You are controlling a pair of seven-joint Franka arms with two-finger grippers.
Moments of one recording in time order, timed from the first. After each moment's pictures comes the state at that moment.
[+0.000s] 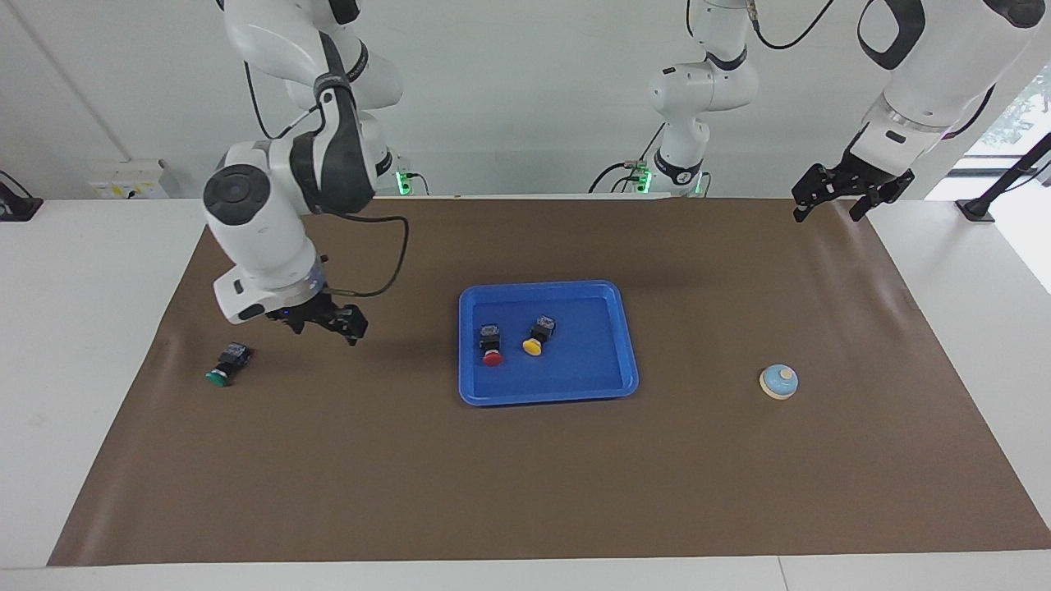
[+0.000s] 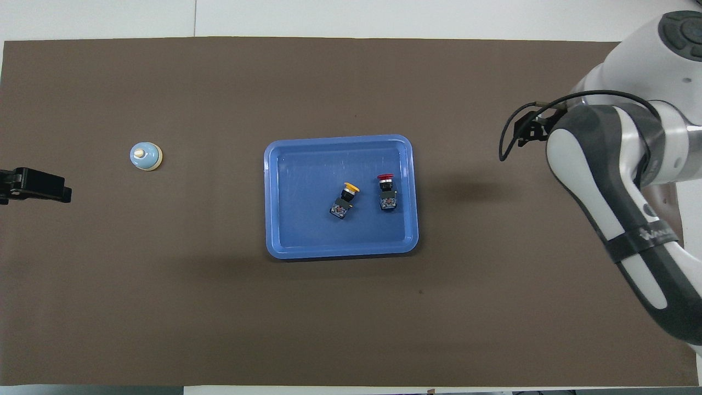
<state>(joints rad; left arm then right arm) 0.04 -0.09 -0.04 -1.71 -0.02 1.57 0.06 -0.01 0.30 0.04 -1.63 -0.05 1.84 0.24</state>
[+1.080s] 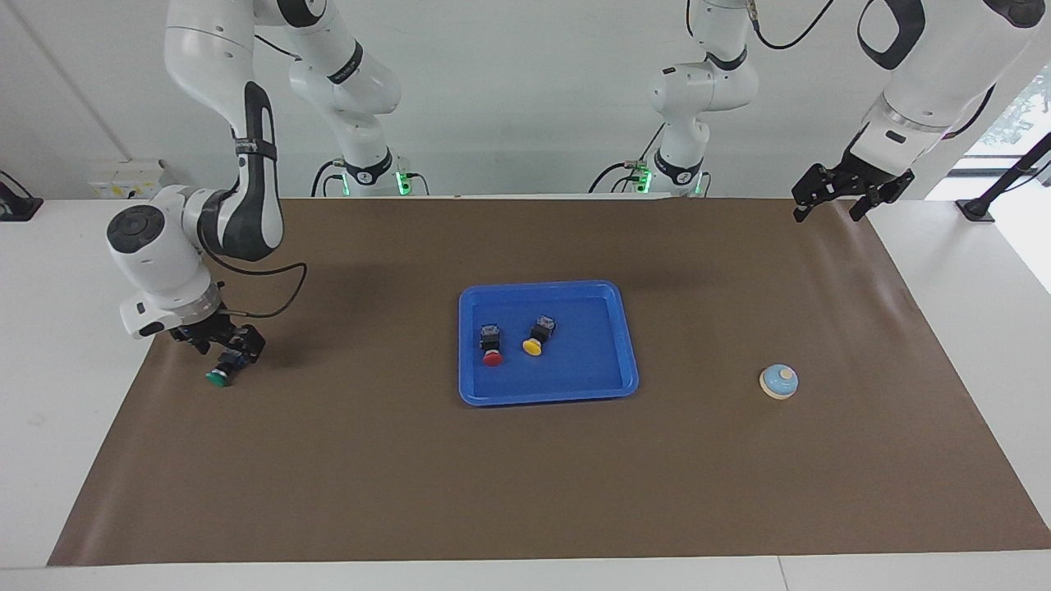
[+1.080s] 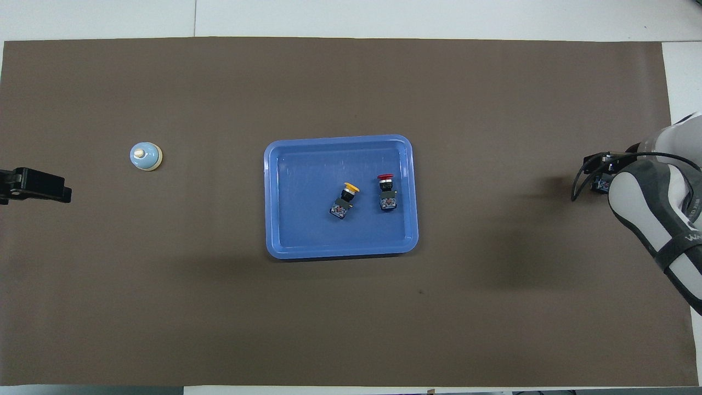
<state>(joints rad) 0.04 -0.09 -0.04 -1.71 -0.02 1.57 0.06 -0.29 0.30 0.04 -1.99 -0.13 2.34 0.02</state>
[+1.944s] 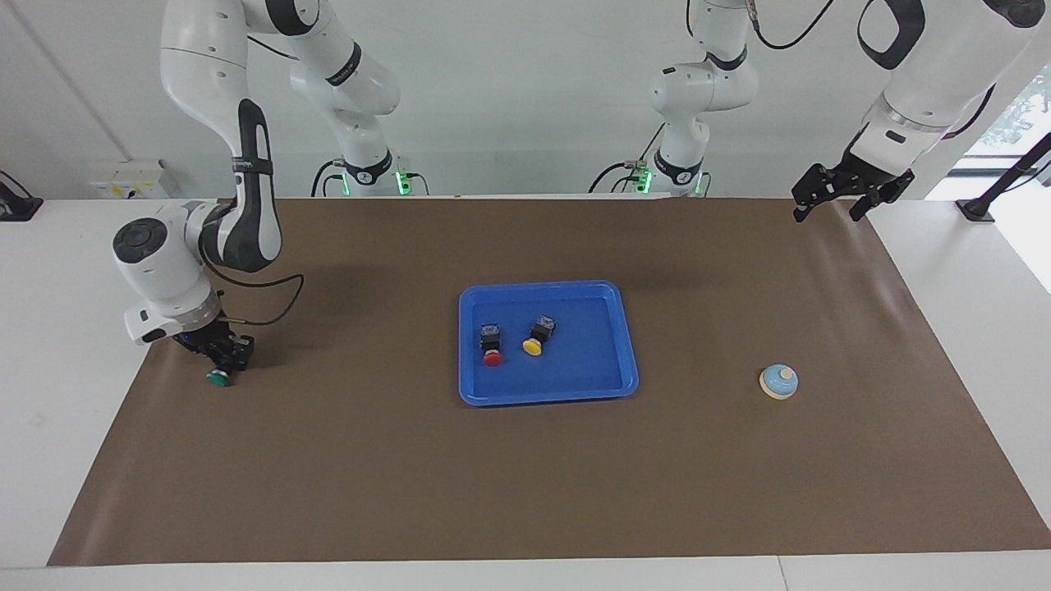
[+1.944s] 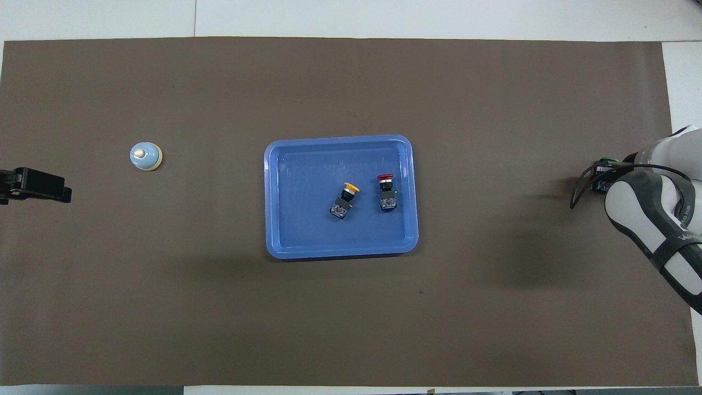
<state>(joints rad) 0.04 -0.09 -0.04 -1.71 -0.02 1.57 0.06 -0.32 0.32 0.04 -2.04 -0.13 2.41 0.00</state>
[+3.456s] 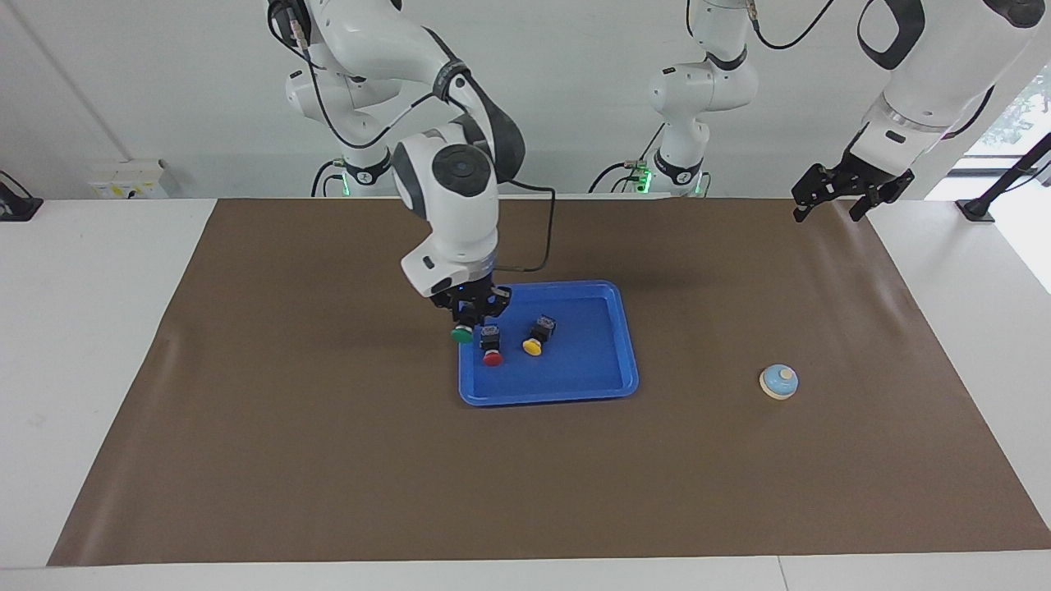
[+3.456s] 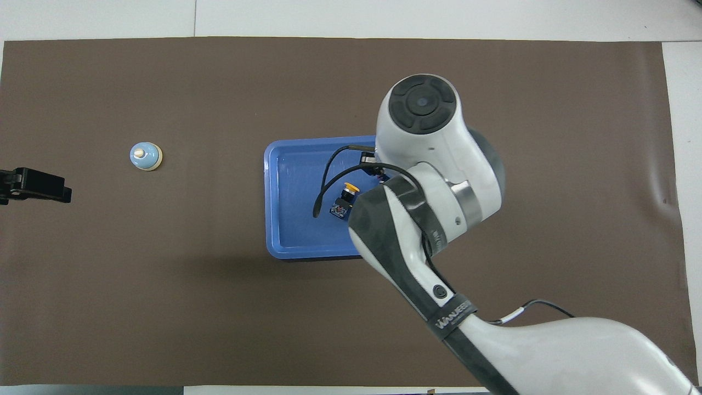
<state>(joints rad) 0.04 -0.09 -0.04 -1.71 -0.02 1.57 0.06 0.47 0.39 0.08 -1.53 -0.04 1.86 0.78</state>
